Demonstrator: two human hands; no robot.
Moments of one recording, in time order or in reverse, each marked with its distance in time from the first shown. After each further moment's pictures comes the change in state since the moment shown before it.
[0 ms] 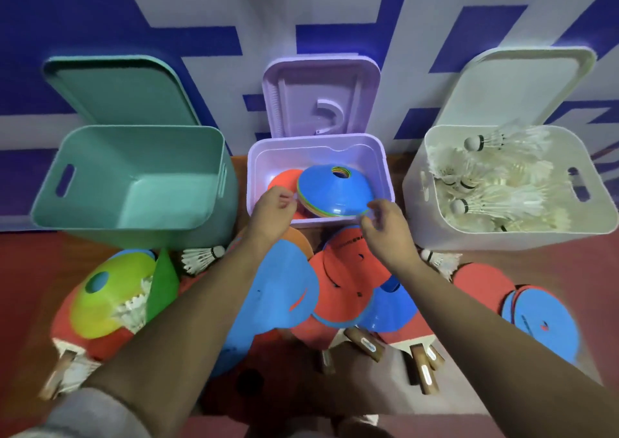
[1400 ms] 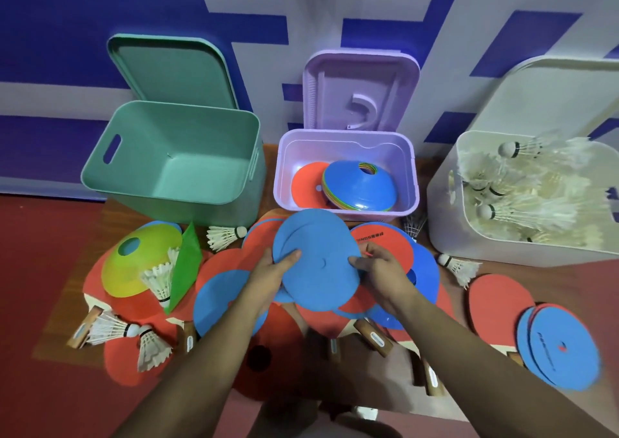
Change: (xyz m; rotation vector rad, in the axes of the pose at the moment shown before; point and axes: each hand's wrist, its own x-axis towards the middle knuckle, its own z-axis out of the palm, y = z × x) left_hand -0.108 -0.104 -0.003 -0.649 -0.124 -0.328; right_hand -0.061 0.013 0.045 0.797 -0.451 0.398
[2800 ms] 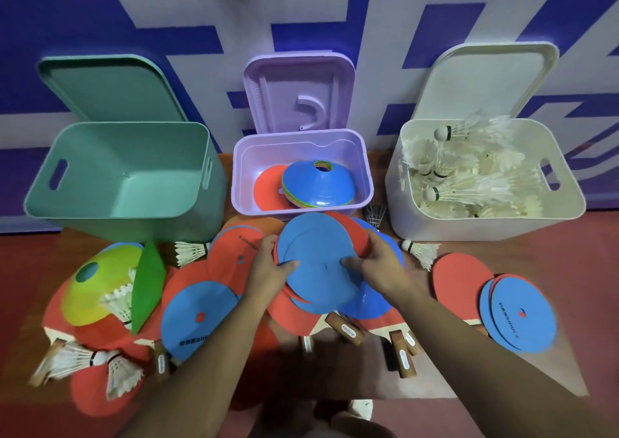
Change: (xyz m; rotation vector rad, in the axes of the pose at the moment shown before) left_hand 0.007 0.001 0.066 0.479 0.078 0.274; right_hand -0.028 -0.015 -0.063 -0.315 0.136 -0.234
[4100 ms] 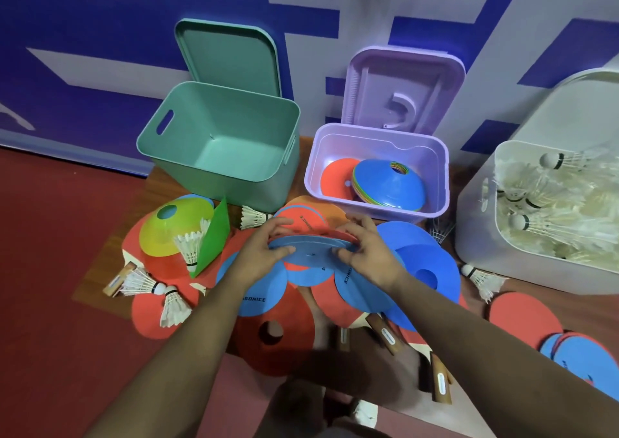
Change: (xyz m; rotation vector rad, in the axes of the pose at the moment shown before) left_hand -0.043 -0.007 -0.115 -0.042 0.040 0.032; right_hand 0.023 -0.023 0.096 -0.431 -0.369 -0.417
